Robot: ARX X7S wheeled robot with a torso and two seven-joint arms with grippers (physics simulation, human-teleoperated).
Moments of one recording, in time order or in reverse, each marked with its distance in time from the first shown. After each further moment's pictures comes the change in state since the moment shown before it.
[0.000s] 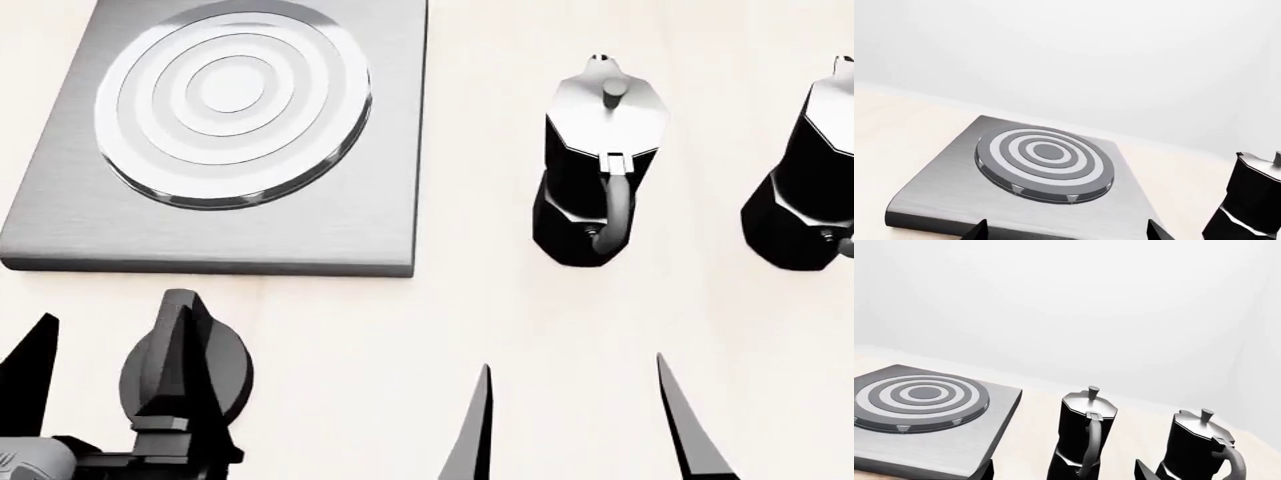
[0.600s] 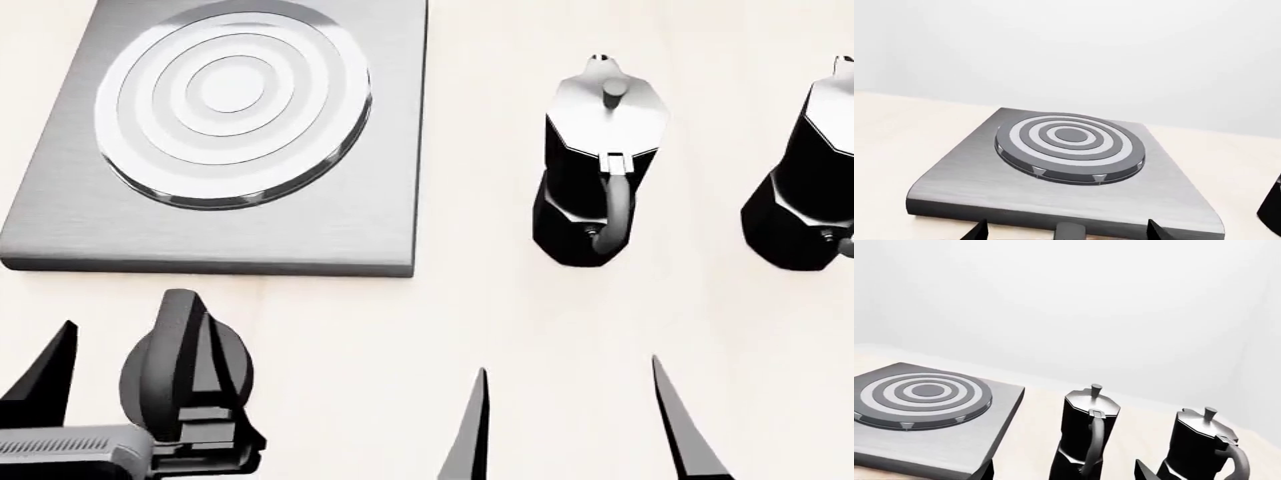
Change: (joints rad) left arm -0.059 0.041 0.050 -0.252 0.146 0.131 -0.038; right arm 0.000 0.010 -0.009 0.000 0.009 0.002 0.007
